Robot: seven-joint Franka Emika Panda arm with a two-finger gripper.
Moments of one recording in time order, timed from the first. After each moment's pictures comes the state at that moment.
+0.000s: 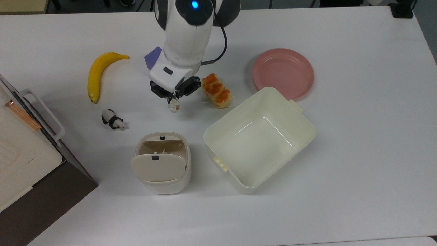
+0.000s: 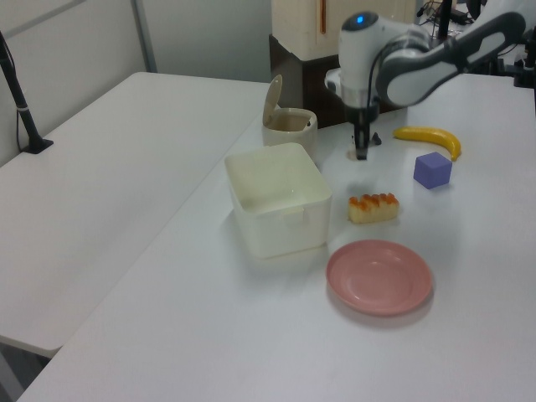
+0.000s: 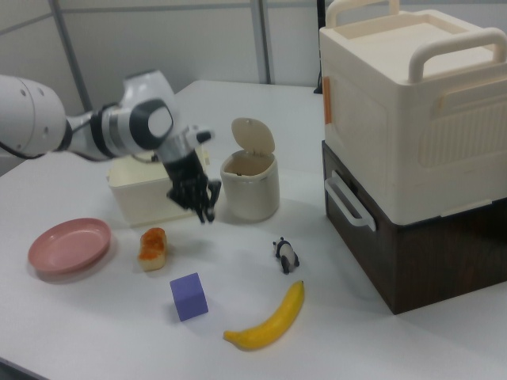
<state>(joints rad) -0.07 0.31 0.12 -1.77 -0.32 2.10 -0.05</state>
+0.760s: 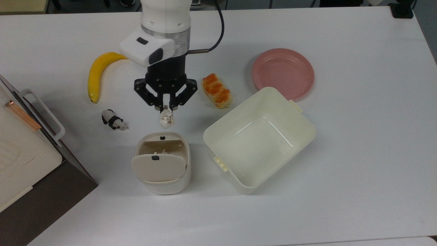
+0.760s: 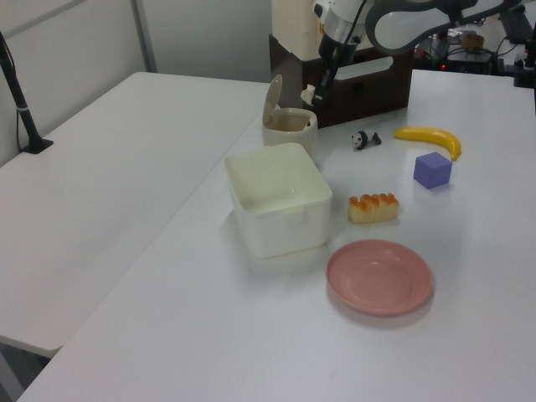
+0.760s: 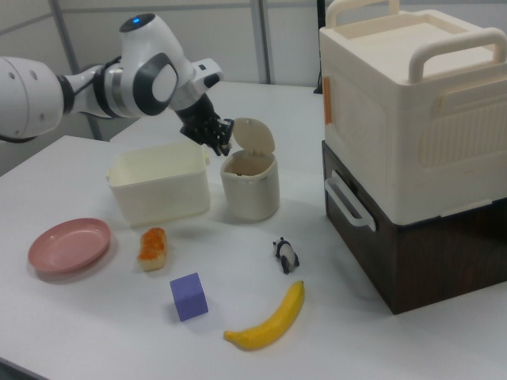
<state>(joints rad) -0.11 0.31 0.12 -1.59 -0.19 2.30 -0.03</state>
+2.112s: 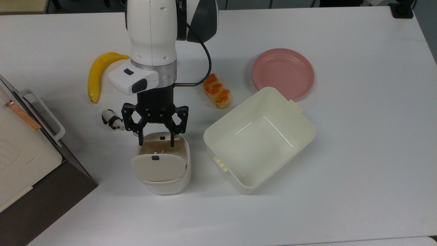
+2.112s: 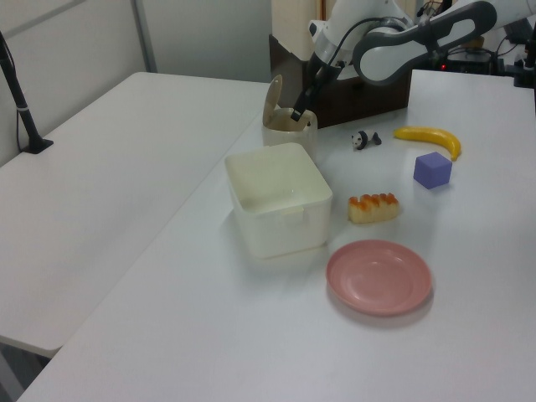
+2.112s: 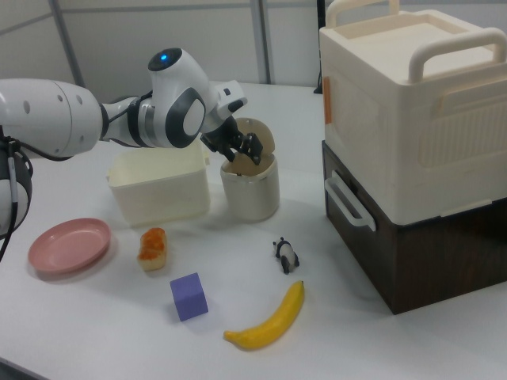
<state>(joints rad) -0.14 0.45 0.11 -1.57 -0.19 2.54 0.05</state>
